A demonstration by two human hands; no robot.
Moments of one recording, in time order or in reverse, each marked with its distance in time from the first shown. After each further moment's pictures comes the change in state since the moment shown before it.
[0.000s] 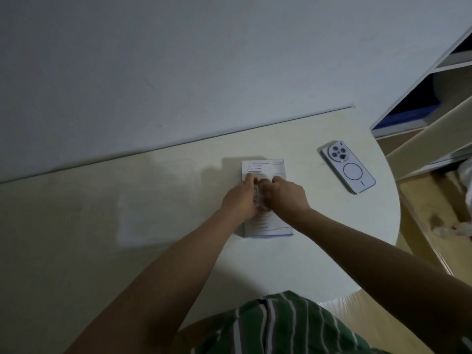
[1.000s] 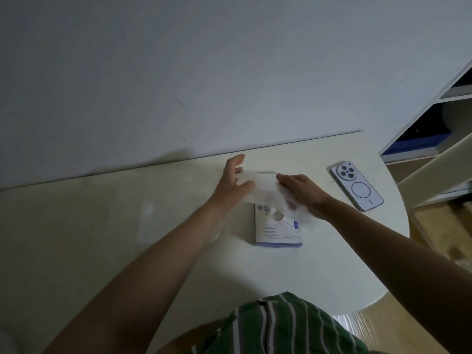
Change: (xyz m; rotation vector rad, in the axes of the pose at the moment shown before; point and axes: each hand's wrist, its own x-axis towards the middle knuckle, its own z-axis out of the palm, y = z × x) left_hand -0.036 -0.015 -0.064 -0.793 0.247 0.079; right_hand -0.010 0.004 -0.069 1.271 -0.198 0.133
